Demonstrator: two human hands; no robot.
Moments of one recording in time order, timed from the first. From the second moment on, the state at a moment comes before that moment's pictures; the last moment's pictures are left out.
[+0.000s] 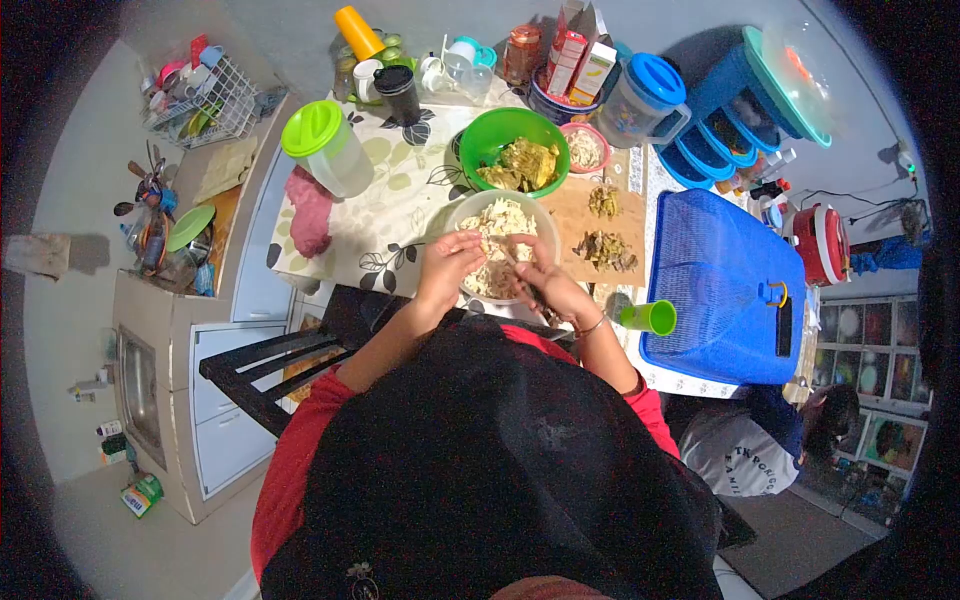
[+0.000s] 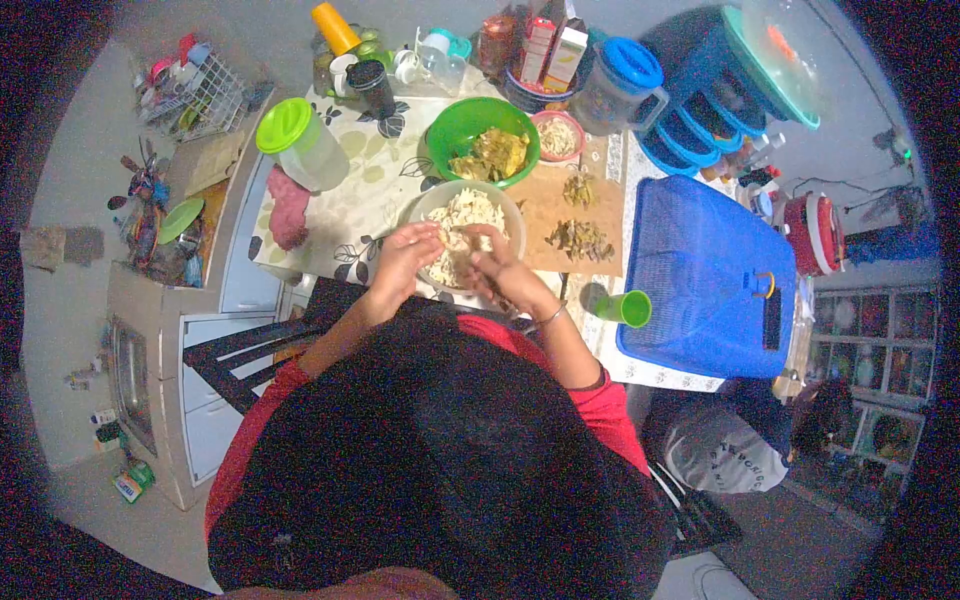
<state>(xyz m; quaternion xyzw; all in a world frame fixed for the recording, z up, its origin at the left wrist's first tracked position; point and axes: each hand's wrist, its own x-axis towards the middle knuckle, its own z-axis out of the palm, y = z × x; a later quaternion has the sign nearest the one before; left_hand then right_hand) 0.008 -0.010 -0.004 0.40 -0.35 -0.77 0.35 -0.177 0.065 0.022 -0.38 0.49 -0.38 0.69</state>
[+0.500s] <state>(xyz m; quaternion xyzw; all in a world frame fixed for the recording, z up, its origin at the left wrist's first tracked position) -0.018 -0.026 -0.012 0.42 -0.81 -0.30 0.26 -0.186 0.071 -0.015 -0.49 0.69 -0.32 0.43</state>
